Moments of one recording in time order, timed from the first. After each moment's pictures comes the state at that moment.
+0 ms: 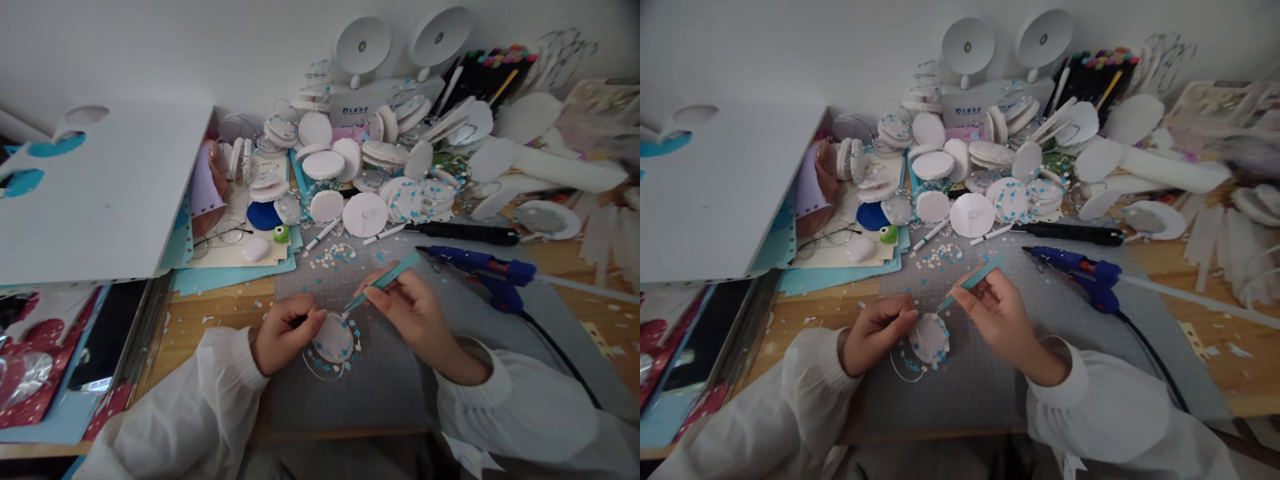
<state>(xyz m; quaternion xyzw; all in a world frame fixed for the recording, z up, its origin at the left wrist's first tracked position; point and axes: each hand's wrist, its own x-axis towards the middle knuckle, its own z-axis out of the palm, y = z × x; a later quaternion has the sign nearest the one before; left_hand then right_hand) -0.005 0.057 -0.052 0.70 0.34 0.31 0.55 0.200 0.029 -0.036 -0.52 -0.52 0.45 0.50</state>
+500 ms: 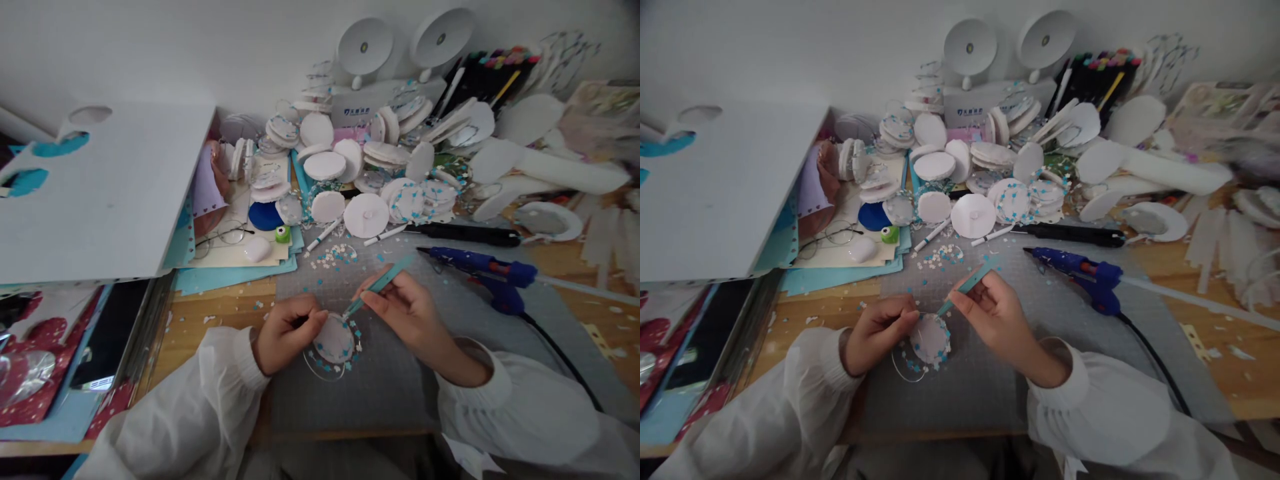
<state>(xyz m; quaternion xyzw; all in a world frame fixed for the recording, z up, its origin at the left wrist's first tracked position) -0.005 0.056 -0.050 0.70 0.34 0.30 0.55 0.198 0.030 -0.036 -0.52 -0.50 0.49 0.49</state>
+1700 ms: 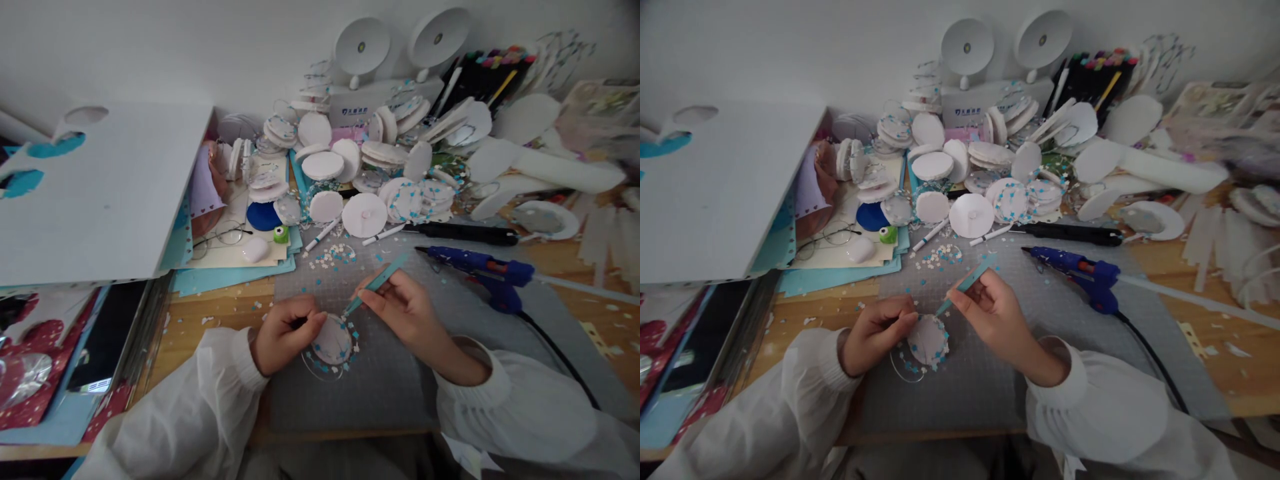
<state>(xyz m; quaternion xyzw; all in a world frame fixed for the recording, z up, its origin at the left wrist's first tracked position) -0.004 0.057 -0.051 0.72 0.33 0.30 0.53 0.198 0.031 -0.036 -0.53 -0.51 0.48 0.48</state>
